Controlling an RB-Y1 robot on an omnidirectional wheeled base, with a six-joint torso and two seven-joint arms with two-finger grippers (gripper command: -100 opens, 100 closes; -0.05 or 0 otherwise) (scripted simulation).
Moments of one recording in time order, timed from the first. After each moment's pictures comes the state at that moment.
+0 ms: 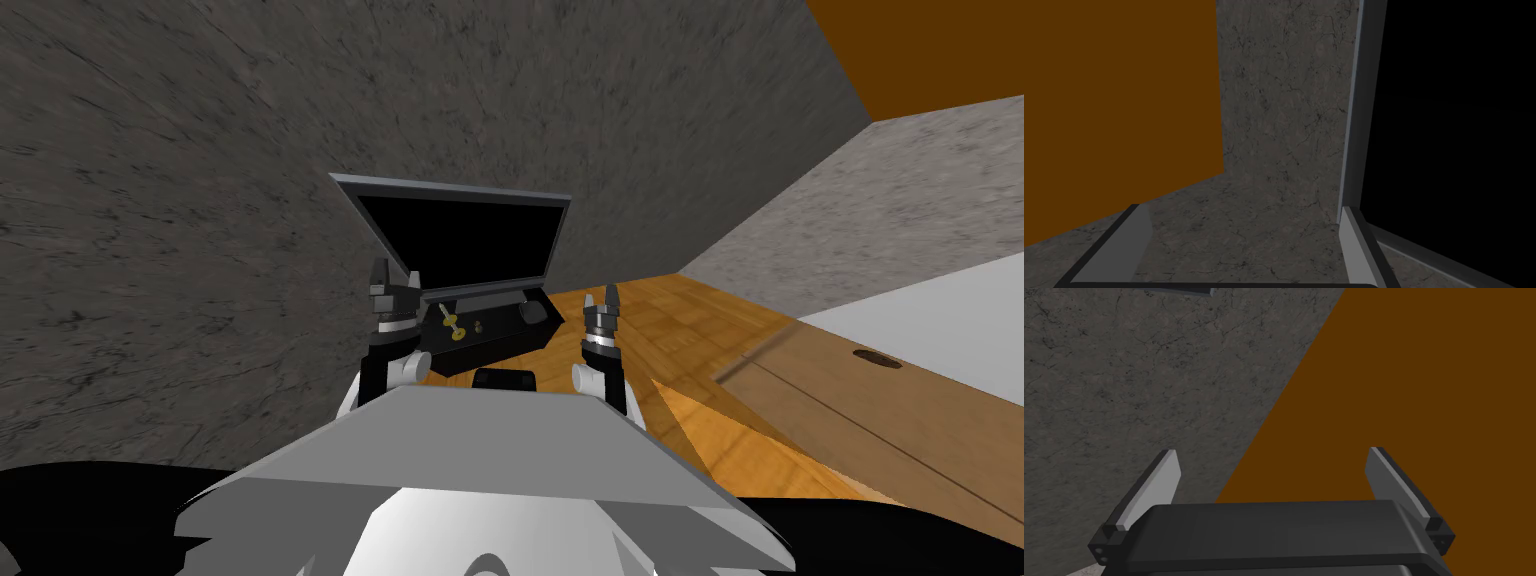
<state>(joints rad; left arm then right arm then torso) 0.51 0.00 0.07 -2.33 0.01 -0.46 -0.01 0.52 0.00 -0.04 -2.20 0.03 -0.45 0.03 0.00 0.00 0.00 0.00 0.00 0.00</state>
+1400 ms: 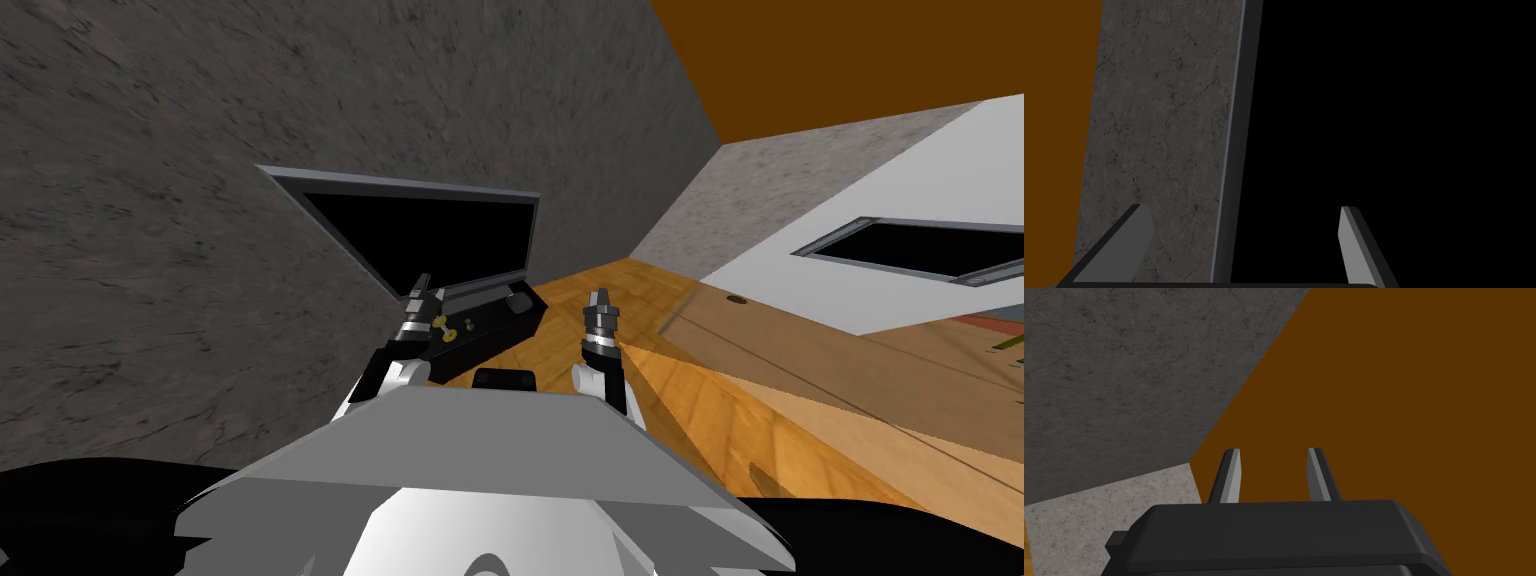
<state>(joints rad) 0.57 0.15 -0.04 -2.34 0.22 -0.15 -0.12 0.52 0.00 -0.04 -2.20 0.03 -0.45 0.03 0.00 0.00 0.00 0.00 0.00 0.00</state>
